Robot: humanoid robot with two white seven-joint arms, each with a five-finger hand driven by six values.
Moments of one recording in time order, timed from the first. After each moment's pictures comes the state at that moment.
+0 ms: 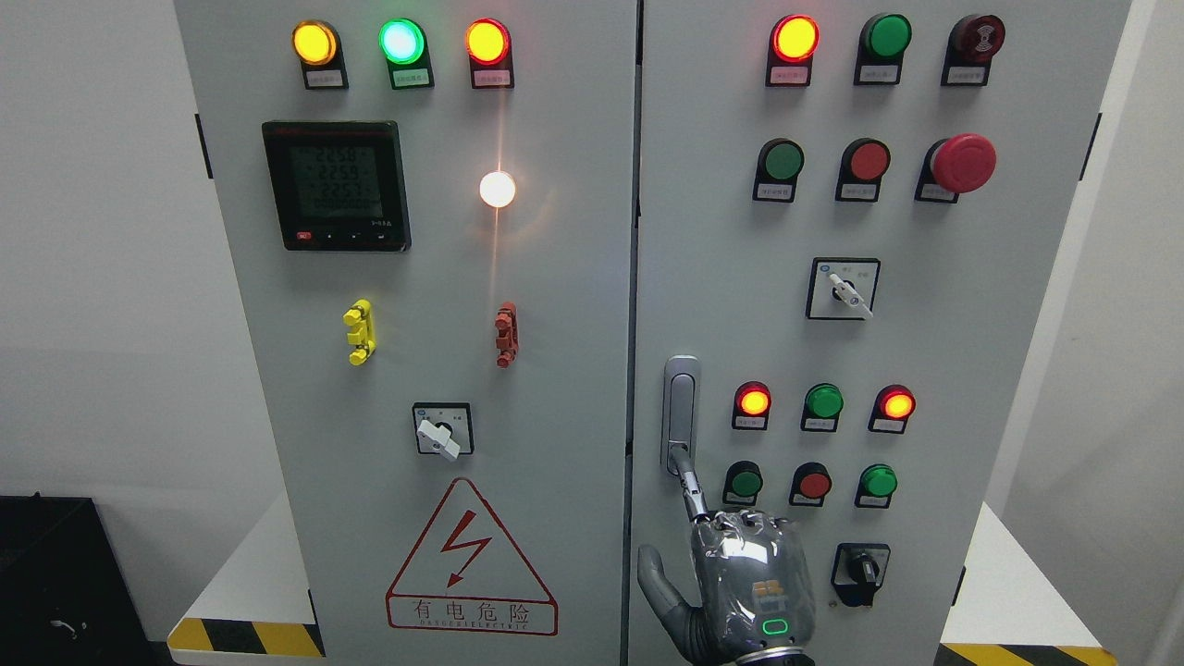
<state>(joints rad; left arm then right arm) 0.00 -0.10 -0.10 -0.07 0.07 -0.06 0.01 -0.26 0.13 0.26 -1.77 1.53 0.13 -0.06</state>
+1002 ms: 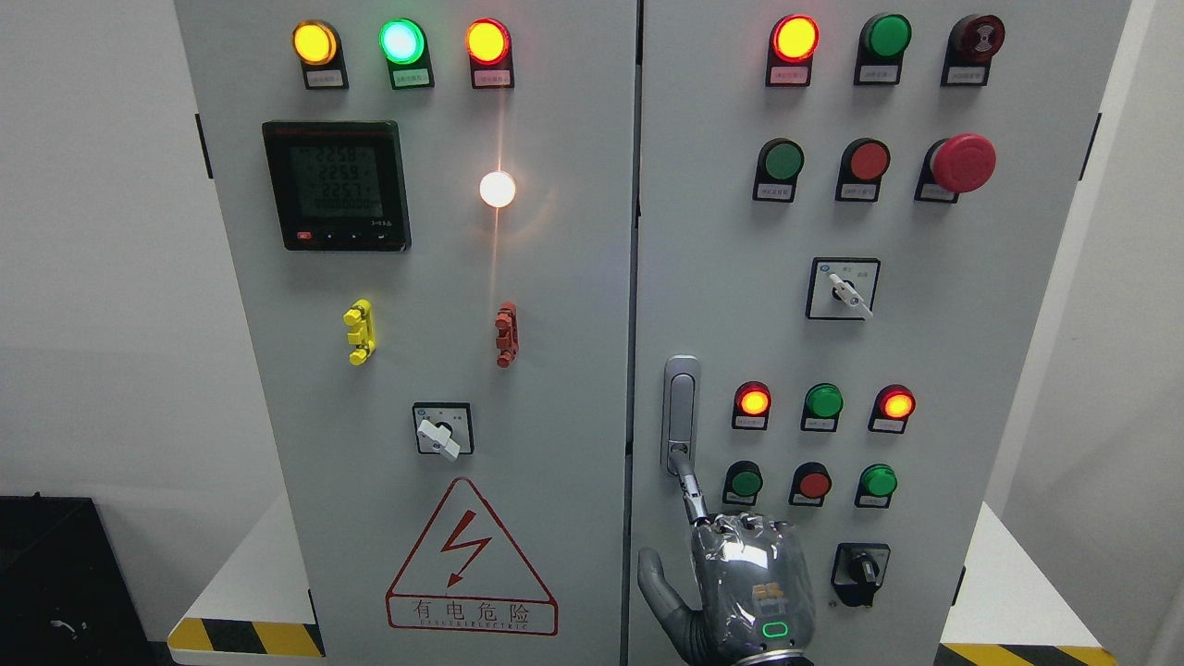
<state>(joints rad) 0.00 -0.10 -0.10 -0.07 0.07 -0.06 0.01 -0.25 0.13 0.26 -1.77 1.53 0.13 -0.06</state>
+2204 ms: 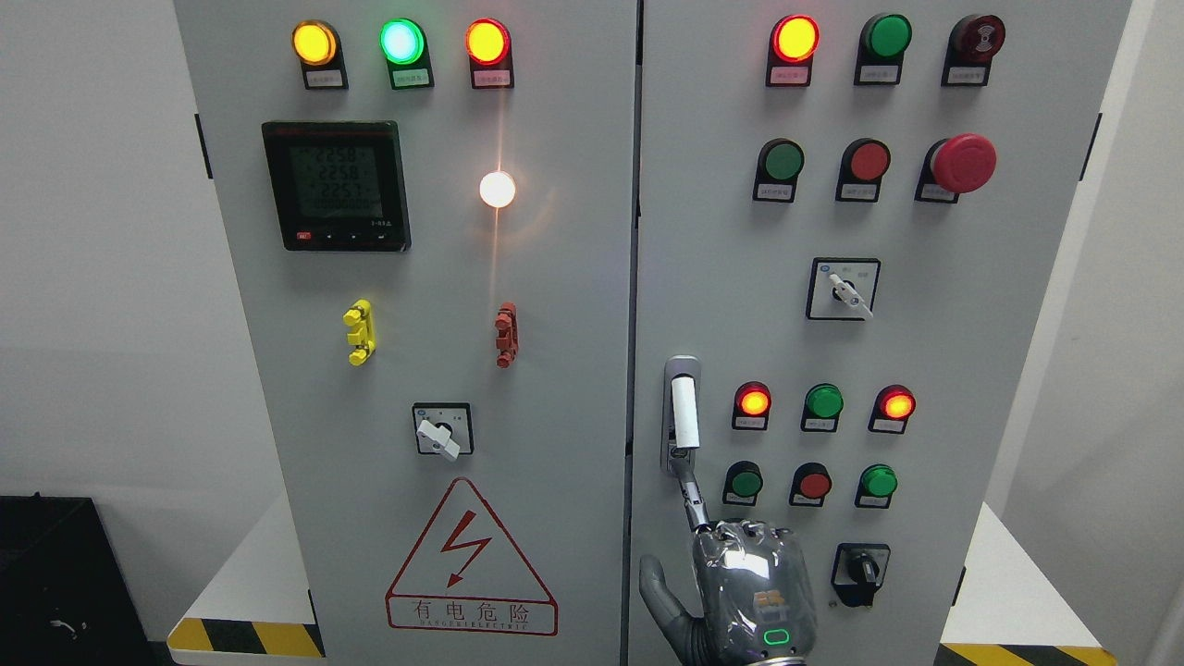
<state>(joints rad) 0.00 -0.10 -0.10 -0.07 0.07 -0.06 0.01 -0.24 0.13 0.26 -1.77 1.53 0.13 -0.06</state>
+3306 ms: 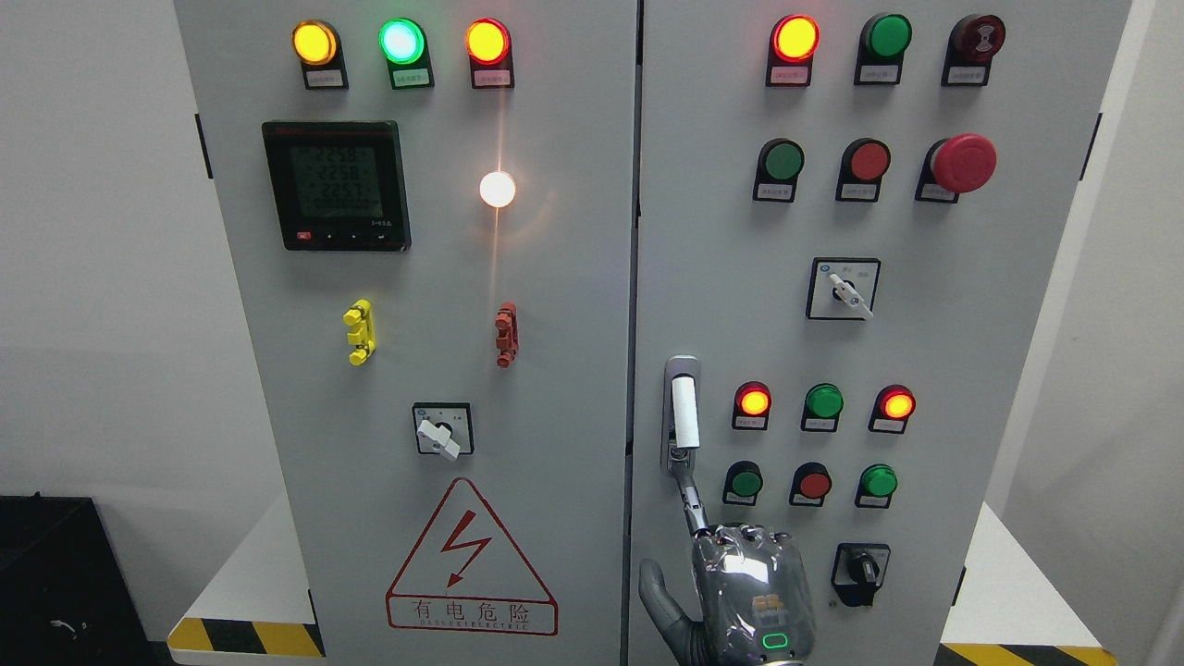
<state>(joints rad) 0.00 -0.10 -0.10 -0.07 0.07 -0.06 0.01 -0.24 0.14 0.26 -1.75 1.53 0.13 -0.06</state>
